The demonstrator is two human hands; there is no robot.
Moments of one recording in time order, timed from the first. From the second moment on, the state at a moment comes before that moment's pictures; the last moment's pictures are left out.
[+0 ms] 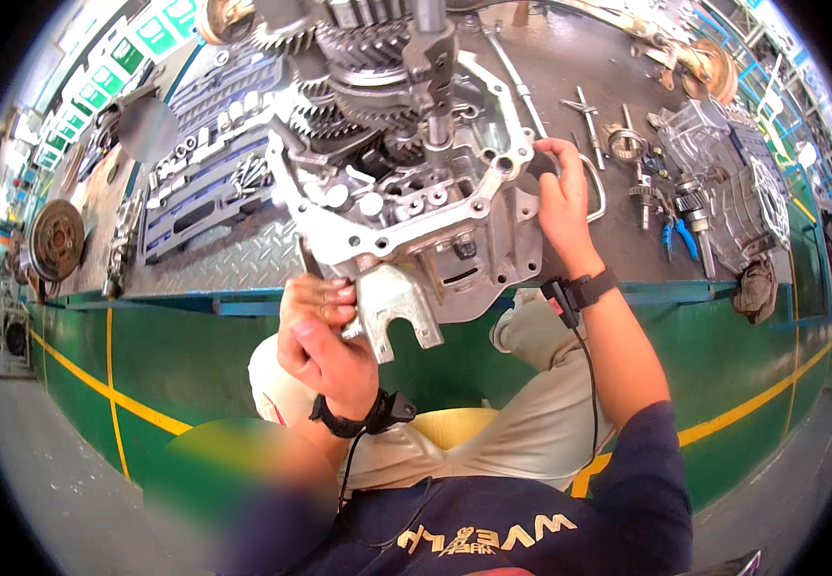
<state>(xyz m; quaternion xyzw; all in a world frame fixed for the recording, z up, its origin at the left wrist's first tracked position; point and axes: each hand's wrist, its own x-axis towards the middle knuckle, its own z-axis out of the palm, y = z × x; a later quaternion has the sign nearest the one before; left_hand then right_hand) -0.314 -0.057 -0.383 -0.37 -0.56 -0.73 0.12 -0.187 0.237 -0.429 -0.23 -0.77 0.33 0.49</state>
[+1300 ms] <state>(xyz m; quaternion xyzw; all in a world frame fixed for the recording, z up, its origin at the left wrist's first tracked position) -0.323 -0.034 -0.393 -0.38 -0.54 -0.70 0.25 -0.049 0.249 -0.359 -0.30 -0.48 0.61 0.56</state>
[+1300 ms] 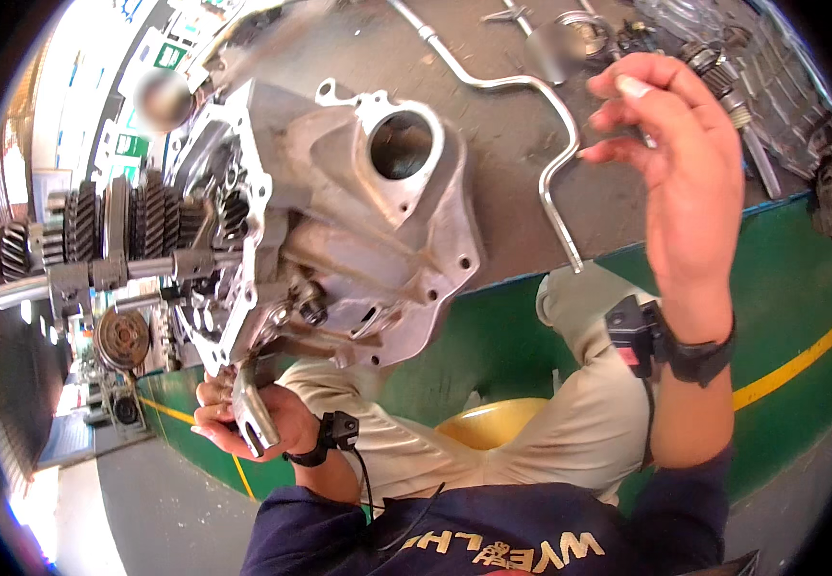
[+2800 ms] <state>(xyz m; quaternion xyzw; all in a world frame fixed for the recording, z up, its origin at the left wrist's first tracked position) -0.309 -0.074 -0.389 -0.42 -0.58 -0.70 0.07 -0.102 0.209 -0.346 -0.28 -0.75 0.48 0.36</state>
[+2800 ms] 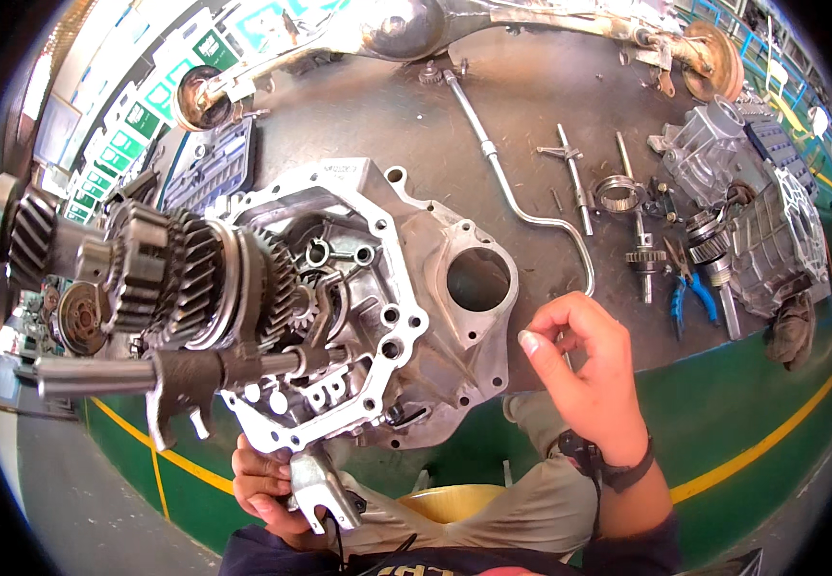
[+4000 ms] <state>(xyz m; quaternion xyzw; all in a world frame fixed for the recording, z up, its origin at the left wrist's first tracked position) -0.318 -0.062 -0.363 -0.48 -0.55 -0.67 0.11 -0.136 0.190 -0.398 -0.33 -0.80 0.37 0.35</state>
